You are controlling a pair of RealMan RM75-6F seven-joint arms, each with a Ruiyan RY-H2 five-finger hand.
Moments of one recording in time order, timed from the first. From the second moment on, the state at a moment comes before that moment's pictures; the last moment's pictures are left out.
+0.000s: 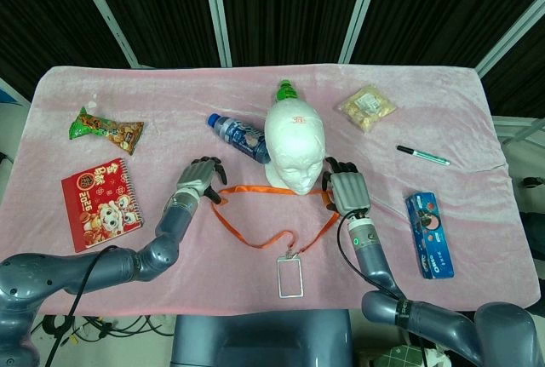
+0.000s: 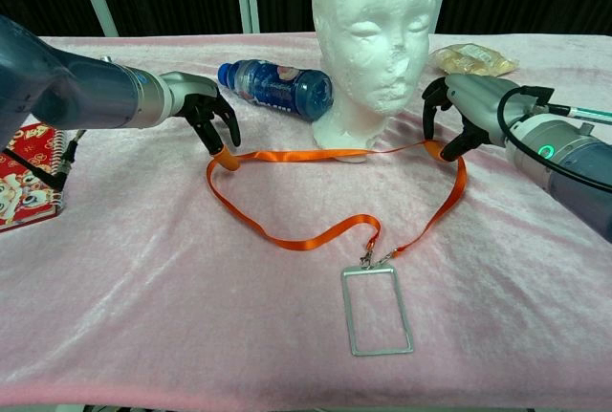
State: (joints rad) left arm -1.15 -1.68 -0.22 -1.23 0.12 0.75 0.50; right arm 0.70 -1.80 0.29 -1.19 -1.00 1.03 -0.39
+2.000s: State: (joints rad) left arm -1.12 -1.73 -0.19 -1.18 0.18 0.75 0.58; right arm 0.69 -1.81 0.28 -1.16 -1.00 1.01 -0.37
